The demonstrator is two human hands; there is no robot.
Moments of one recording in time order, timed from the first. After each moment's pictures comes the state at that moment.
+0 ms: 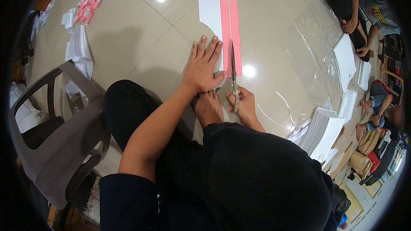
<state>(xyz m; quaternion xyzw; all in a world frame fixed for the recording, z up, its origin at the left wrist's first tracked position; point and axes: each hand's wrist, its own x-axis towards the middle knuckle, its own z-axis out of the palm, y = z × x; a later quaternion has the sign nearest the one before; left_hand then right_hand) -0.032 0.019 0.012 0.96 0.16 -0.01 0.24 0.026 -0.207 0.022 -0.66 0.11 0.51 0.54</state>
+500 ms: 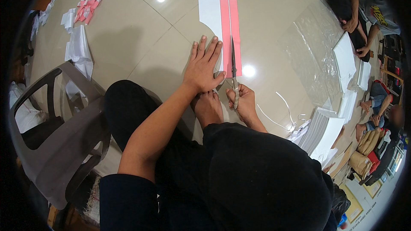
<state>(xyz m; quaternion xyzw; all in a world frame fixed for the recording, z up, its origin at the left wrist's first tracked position) -0.033 0.020 0.010 0.96 0.16 -0.01 0.24 0.033 -0.196 0.022 -0.65 0.12 0.51 0.55</state>
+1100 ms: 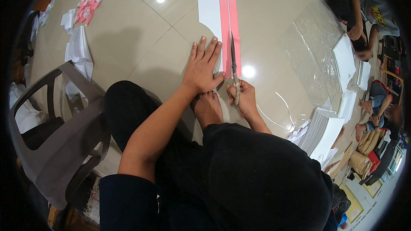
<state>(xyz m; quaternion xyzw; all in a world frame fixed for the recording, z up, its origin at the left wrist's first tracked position) -0.033 0.020 0.011 0.96 0.16 -0.01 0.24 0.047 -0.188 0.020 -0.66 0.10 0.51 0.55</state>
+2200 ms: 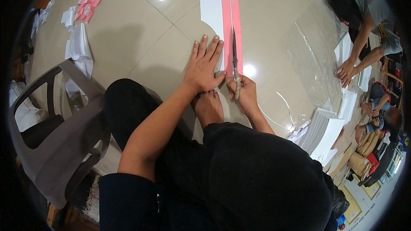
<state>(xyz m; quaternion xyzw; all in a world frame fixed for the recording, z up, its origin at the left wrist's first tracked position) -0.032 0.020 0.011 0.96 0.17 -0.01 0.24 0.055 -0.172 0.021 -0.65 0.10 0.51 0.56</state>
